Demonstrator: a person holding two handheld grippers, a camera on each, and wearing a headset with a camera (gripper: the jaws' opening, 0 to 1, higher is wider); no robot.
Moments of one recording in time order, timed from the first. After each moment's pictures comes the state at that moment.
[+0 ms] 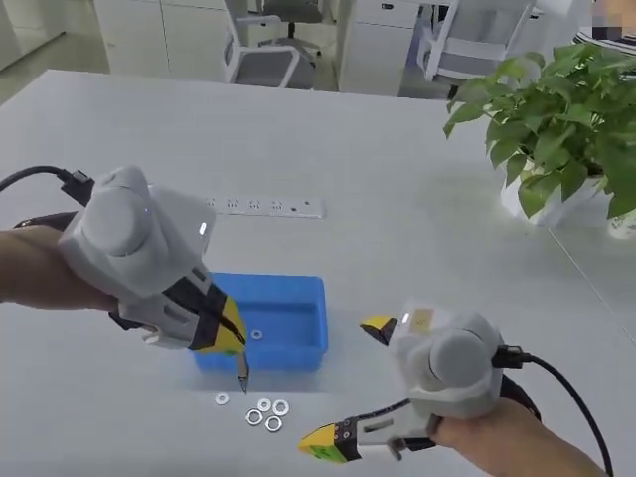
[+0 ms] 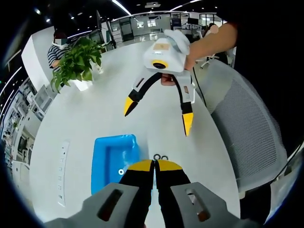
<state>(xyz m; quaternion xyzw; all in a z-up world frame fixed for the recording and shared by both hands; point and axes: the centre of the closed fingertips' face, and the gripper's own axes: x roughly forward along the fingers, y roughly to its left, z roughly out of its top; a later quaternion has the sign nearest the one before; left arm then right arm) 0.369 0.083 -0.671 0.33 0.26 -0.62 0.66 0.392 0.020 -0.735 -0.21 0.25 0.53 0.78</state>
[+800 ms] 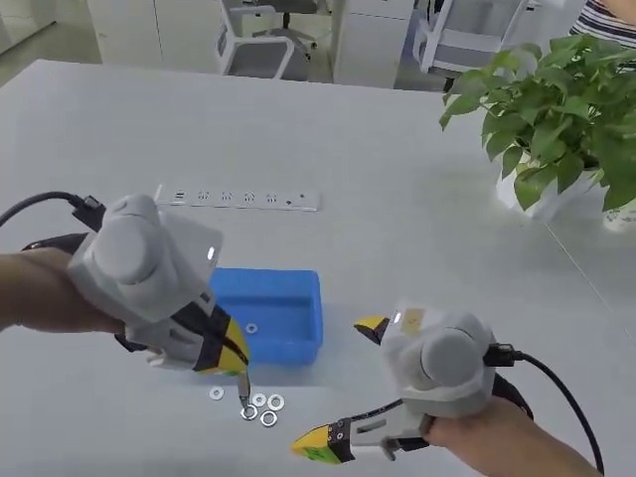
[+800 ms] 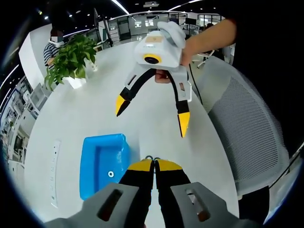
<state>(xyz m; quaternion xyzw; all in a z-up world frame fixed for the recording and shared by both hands) 0.357 0.074 -0.692 0.33 0.27 -0.63 0.65 0.387 0.020 -0.743 -0.21 0.26 0.54 0.78</state>
